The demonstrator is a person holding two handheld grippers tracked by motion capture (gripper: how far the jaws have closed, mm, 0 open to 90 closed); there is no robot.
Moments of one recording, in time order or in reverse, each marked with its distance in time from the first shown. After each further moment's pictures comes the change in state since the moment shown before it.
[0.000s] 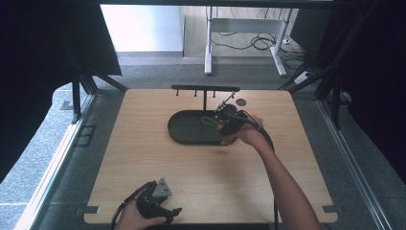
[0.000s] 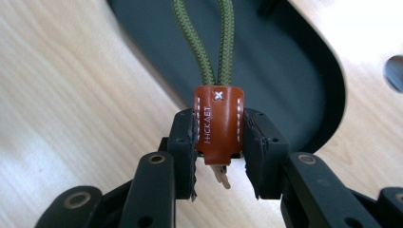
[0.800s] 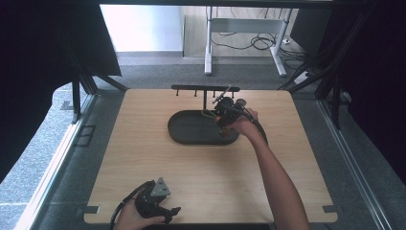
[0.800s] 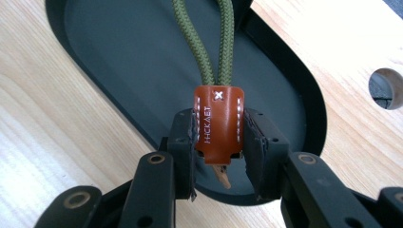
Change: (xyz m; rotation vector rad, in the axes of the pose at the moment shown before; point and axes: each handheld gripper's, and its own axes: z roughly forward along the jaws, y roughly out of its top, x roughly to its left) left arm 0.003 -0.001 -0.003 -0.005 0.005 -0.005; right arm -0.026 0.020 0.031 0.001 -0.022 0.044
